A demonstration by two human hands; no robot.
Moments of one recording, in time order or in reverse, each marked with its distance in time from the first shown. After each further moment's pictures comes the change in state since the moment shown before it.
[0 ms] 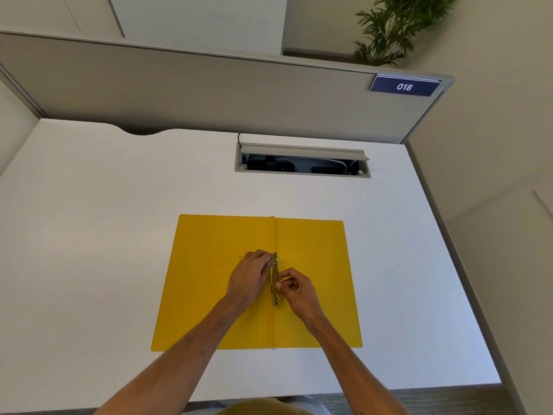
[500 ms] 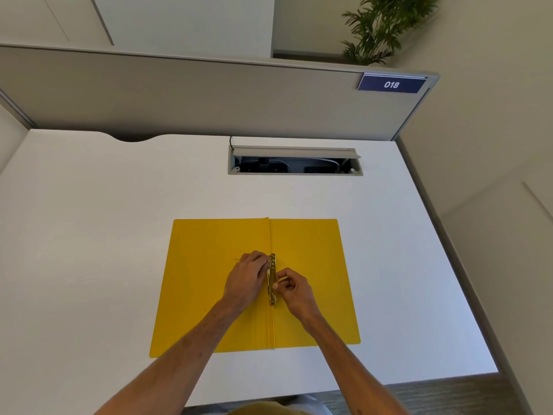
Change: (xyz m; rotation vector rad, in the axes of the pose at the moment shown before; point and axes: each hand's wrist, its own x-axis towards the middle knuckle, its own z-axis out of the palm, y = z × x) left_hand -0.001 0.002 -0.001 0.054 -0.027 0.011; right_hand -0.002 0.000 0.000 0.017 0.010 0.008
